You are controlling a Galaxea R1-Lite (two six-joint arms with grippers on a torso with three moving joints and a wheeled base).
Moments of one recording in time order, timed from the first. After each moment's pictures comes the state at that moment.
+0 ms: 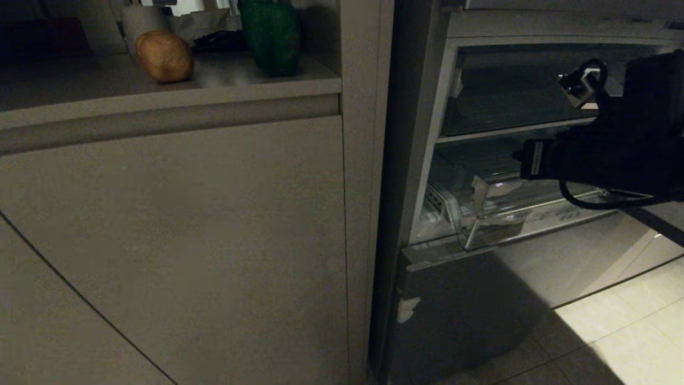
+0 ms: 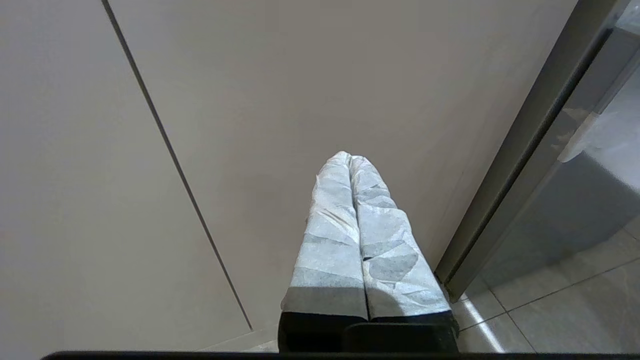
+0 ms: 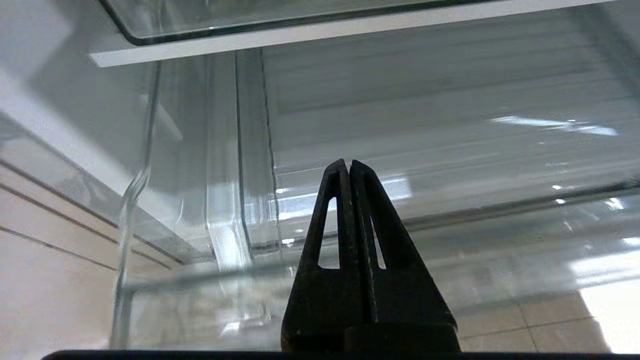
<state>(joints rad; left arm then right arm) 0.00 0.00 0.00 -0.01 0.00 -0.01 0.25 1.61 -1.25 -0.12 -0.12 0.07</state>
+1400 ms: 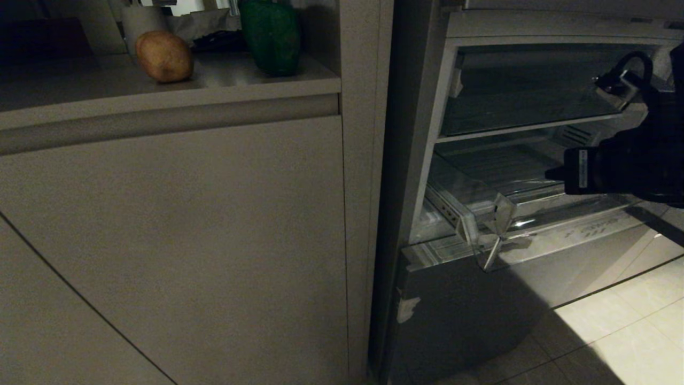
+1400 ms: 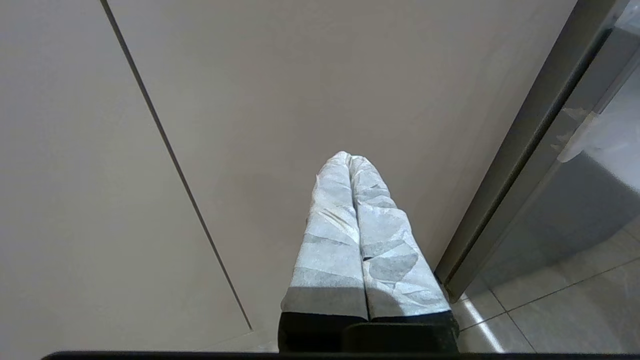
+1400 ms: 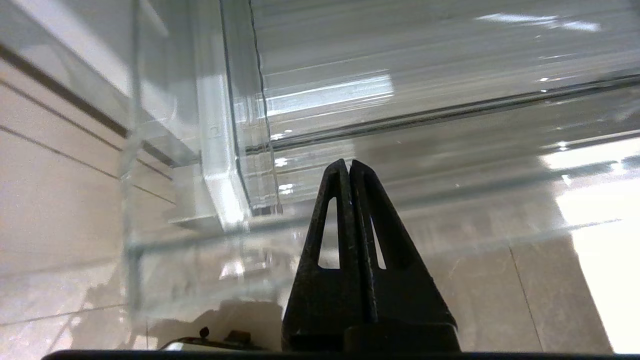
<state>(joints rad) 0.00 0.00 0.00 -0.01 0.00 -0.01 0.25 1.47 -1.32 0.29 -0.13 0.11</state>
